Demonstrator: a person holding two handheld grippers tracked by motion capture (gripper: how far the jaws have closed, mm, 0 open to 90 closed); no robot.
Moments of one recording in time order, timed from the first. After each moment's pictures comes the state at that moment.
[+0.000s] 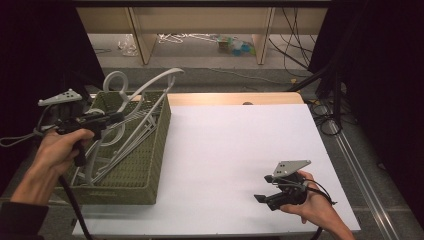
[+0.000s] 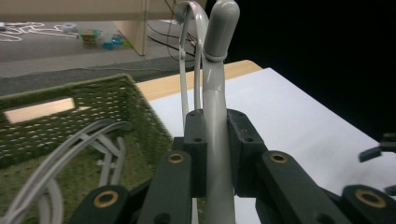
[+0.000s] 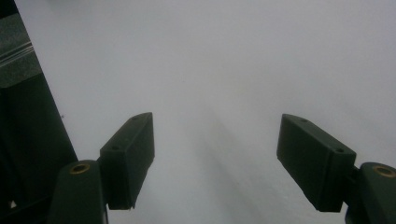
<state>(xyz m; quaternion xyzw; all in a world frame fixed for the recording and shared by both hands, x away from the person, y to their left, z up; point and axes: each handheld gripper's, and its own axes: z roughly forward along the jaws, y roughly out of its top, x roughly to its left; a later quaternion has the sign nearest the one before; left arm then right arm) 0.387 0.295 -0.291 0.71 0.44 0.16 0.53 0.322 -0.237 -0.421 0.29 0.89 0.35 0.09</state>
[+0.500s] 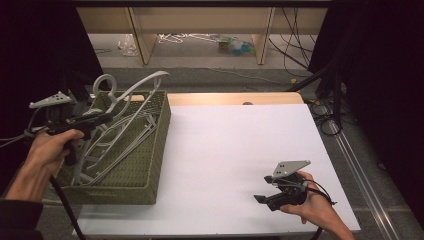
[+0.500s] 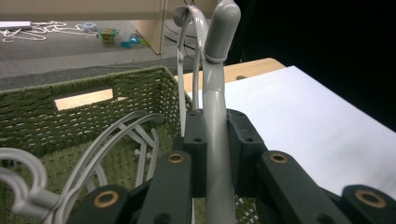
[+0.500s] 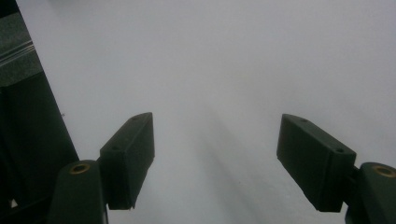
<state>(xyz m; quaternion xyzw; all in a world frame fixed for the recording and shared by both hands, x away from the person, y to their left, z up) 0.397 0.328 -0.310 0.71 0.45 0.18 0.52 0.322 -0.237 -0.421 0.28 0.89 0.35 0.08</state>
